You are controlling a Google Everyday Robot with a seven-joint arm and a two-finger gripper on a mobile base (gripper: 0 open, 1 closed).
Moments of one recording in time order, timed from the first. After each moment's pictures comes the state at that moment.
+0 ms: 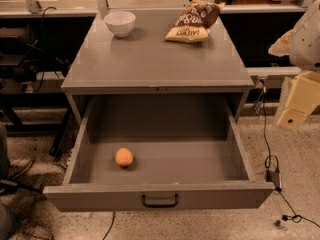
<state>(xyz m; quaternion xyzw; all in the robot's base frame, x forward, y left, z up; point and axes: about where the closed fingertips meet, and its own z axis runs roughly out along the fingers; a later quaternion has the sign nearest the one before) 0.438 -0.216 0.978 -0.60 0.78 -0.04 0.16</state>
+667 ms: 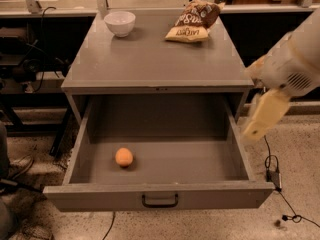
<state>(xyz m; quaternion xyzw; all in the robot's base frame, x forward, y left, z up) 0.456 -0.185 0.923 -0.58 0.79 0.05 0.20</state>
